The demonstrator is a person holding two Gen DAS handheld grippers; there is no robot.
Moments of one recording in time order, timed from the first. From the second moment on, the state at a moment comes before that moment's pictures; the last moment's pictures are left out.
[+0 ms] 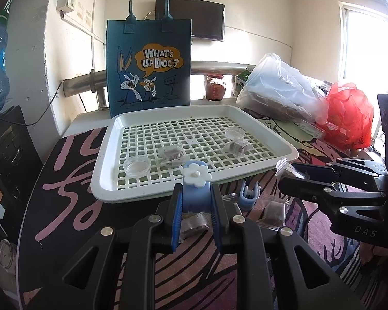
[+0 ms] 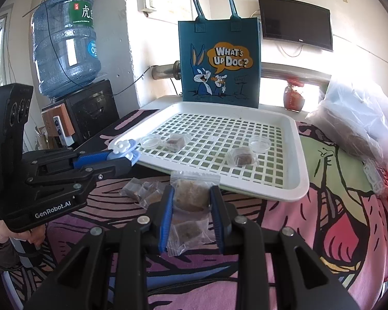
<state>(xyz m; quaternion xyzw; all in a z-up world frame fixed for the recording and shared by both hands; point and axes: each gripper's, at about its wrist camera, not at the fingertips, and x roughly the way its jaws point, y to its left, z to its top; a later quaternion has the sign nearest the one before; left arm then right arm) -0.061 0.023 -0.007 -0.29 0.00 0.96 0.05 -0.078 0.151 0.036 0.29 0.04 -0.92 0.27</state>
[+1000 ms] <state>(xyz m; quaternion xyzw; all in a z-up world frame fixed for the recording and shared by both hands) -0.061 0.023 -0.008 -0.29 -0.01 0.96 0.05 -0.077 0.156 0.038 0.29 0.03 -0.92 0.27</state>
